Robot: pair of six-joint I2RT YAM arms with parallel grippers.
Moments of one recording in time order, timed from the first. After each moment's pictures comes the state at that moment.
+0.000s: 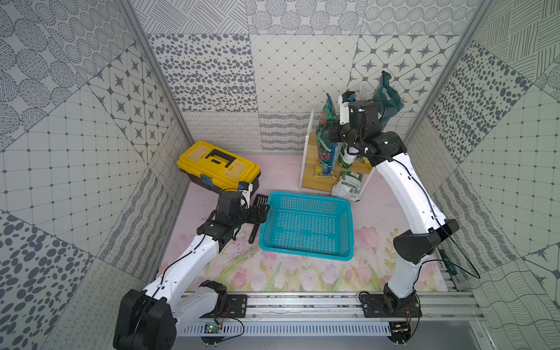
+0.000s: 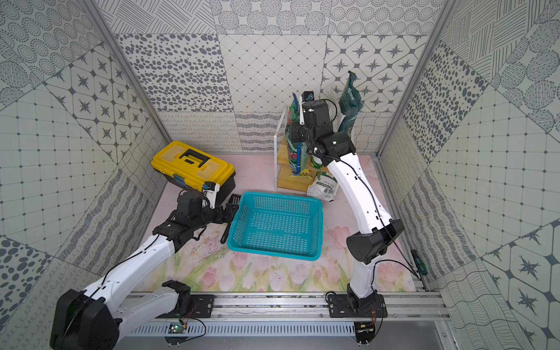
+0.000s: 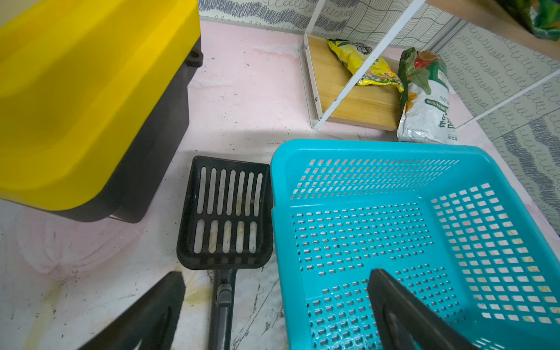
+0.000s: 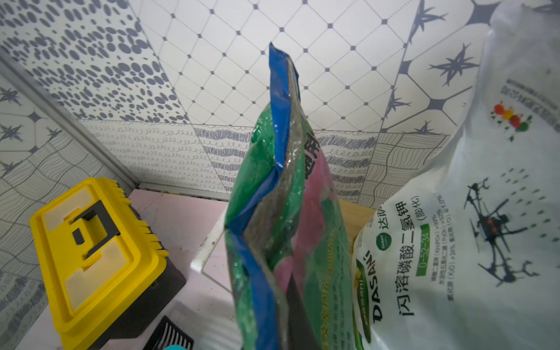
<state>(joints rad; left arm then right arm) -0.26 1.07 0.69 -0.22 0.17 -0.22 0.53 1.82 2.30 -0.85 0.21 0.18</state>
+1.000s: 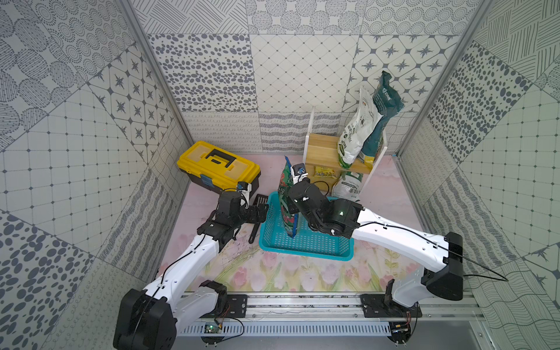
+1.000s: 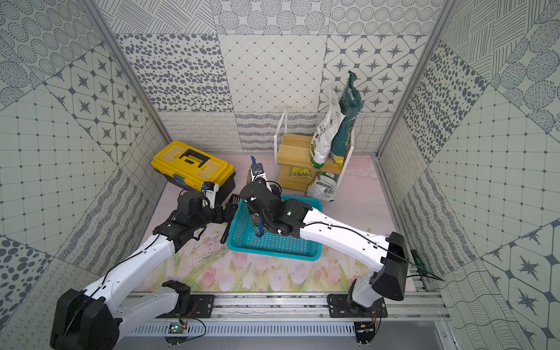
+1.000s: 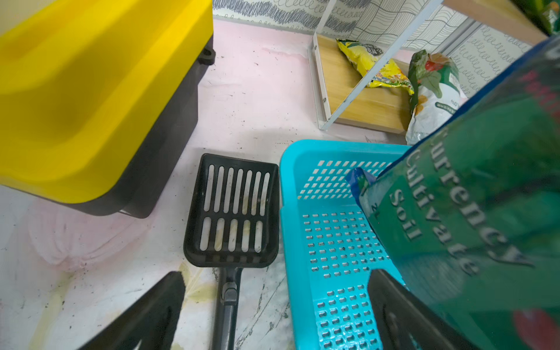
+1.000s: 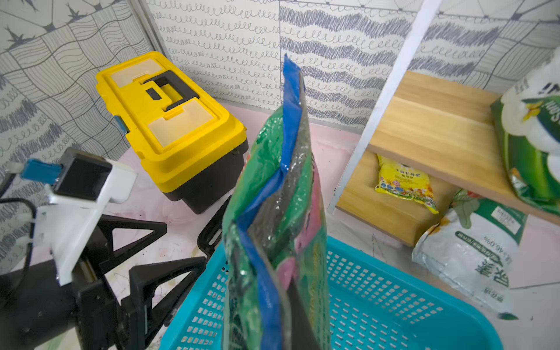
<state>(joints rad) -0.26 1.07 0.70 -0.23 0.12 -0.23 1.10 1.55 1.51 -0.52 0.67 0.46</state>
